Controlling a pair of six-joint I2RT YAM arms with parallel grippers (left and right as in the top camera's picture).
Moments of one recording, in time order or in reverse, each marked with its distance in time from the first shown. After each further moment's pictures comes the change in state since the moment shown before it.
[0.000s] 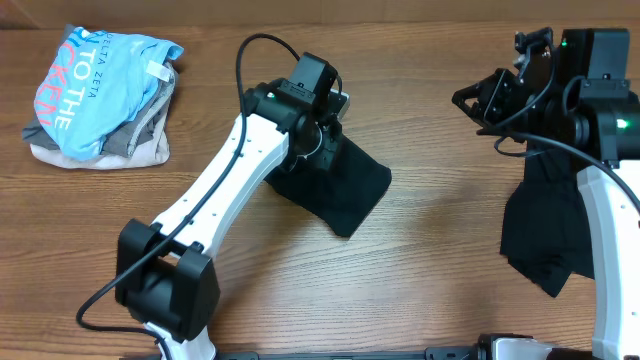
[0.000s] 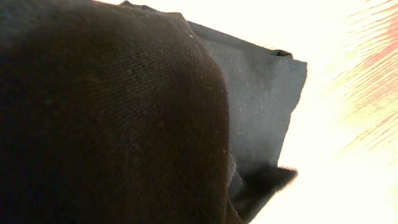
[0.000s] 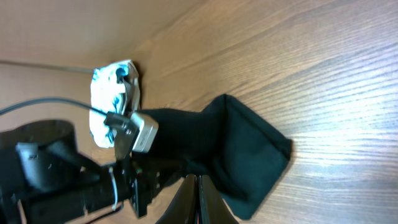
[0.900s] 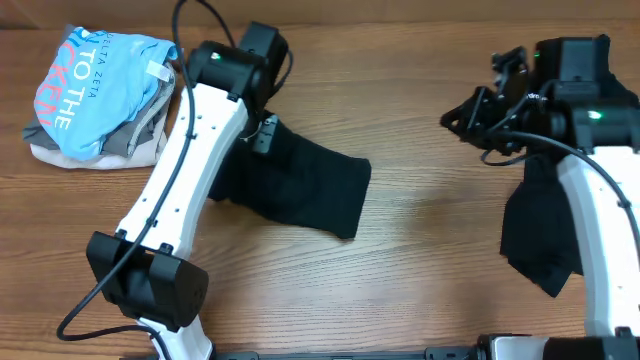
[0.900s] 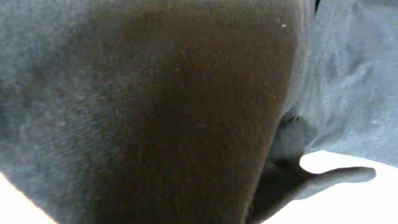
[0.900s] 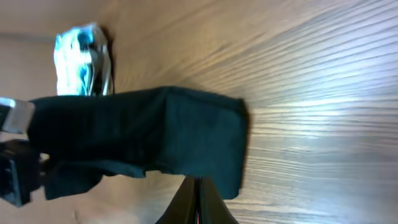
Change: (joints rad) left arm 0.160 0.012 0.285 -0.514 -0.401 -0.045; right arm 0.051 0.058 -0.090 -0.015 0.022 -0.051
